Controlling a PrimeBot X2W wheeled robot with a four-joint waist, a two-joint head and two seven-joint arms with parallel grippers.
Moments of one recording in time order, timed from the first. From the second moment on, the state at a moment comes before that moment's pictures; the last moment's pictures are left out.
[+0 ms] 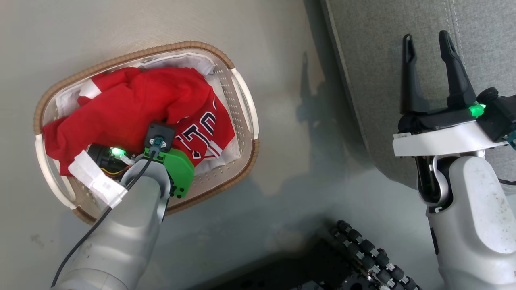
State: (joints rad) left arm -0.83 0.07 -0.58 1.17 -0.24 0.07 -0.26; right arm -0.47 -0.05 0.02 0.06 0.26 0.13 -0.26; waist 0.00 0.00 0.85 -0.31
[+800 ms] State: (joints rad) left arm -0.66 0.12 -0.55 0.77 -0.22 -0.03 -0.26; right arm -0.36 -0.05 -0.05 0.14 0.15 0.13 -0.26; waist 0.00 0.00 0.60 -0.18
